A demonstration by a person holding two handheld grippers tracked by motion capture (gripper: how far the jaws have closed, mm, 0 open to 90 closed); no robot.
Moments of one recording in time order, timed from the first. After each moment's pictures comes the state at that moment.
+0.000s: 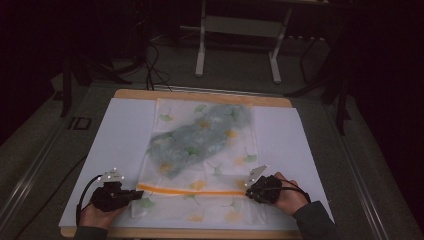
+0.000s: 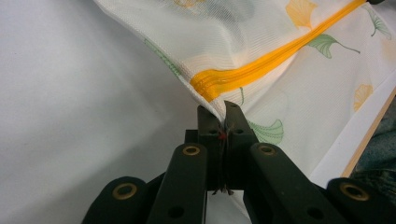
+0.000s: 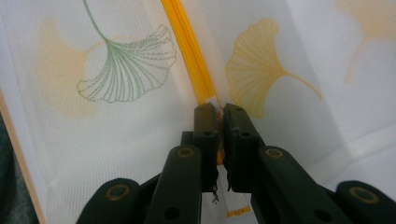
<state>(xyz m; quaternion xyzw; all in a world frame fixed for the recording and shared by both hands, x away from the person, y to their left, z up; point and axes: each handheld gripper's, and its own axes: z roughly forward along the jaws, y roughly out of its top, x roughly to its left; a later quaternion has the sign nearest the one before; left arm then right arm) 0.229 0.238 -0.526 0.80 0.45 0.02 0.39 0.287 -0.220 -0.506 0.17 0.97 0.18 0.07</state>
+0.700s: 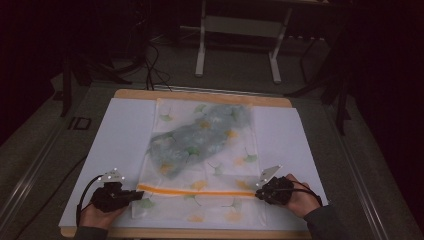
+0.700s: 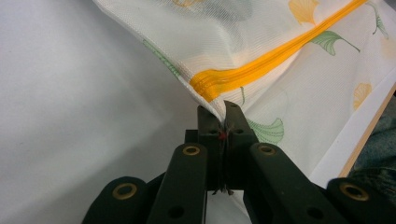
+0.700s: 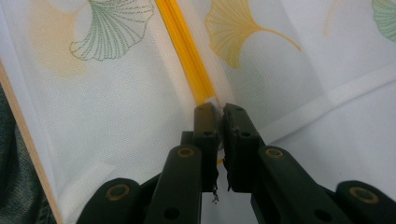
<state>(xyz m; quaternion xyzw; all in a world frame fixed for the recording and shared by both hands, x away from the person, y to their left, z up) 0.229 0.238 -0.527 0.81 0.45 0.02 0.39 0.284 -0.250 -0.501 0.19 0.96 0.18 0.07</state>
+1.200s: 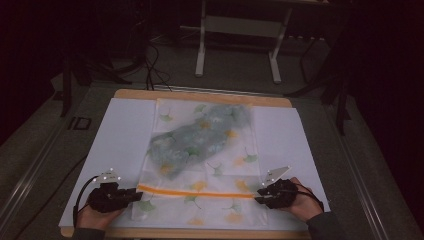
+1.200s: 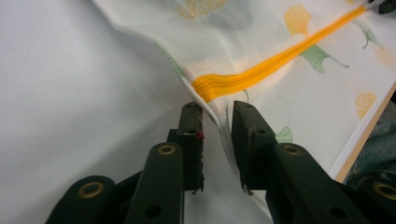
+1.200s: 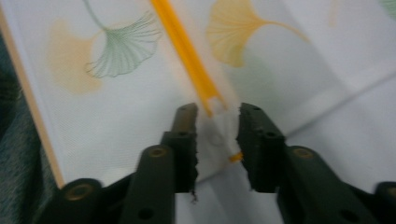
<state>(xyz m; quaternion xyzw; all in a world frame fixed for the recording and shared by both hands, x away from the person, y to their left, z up) 0.224 0.246 -0.525 0.79 0.45 0.03 0.40 0.281 -0.265 -0.509 0.23 0.94 0.24 0.04</state>
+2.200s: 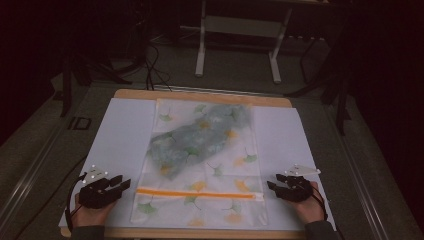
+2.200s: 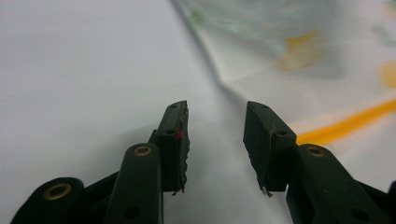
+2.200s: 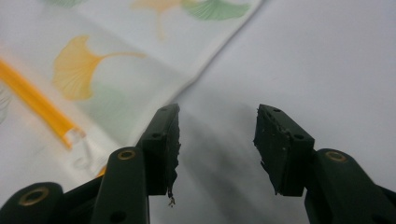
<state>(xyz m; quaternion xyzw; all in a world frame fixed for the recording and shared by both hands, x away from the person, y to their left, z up) 0.226 0.262 -0.529 0.73 0.54 0.18 0.38 0.287 -0.316 -0.528 0.42 0.82 0.35 0.16</state>
